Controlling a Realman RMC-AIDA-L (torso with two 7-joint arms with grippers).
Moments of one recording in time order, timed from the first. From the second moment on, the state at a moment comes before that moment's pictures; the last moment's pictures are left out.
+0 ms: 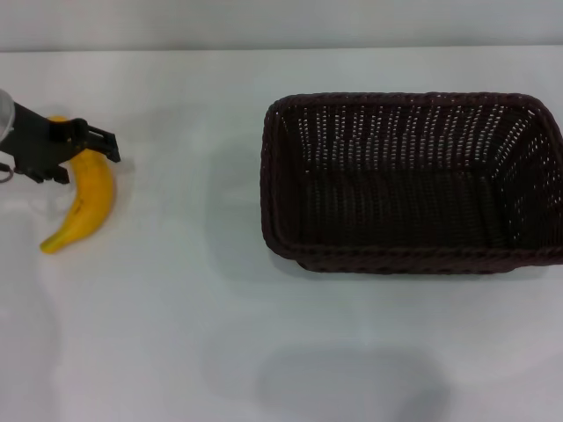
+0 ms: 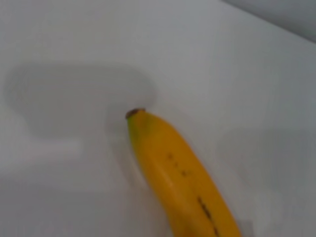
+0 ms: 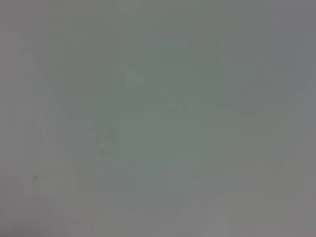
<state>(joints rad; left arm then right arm) -0.87 -1.92 0.80 0.57 -0.38 -1.16 0.15 0.50 2.01 -0.34 -0.38 1.85 0.87 -2.61</state>
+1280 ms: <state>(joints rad) -0.89 -1.84 0.73 0.69 -0.83 -1.37 0.48 0.49 2.01 -0.34 -0.35 1.86 0.84 -2.60</state>
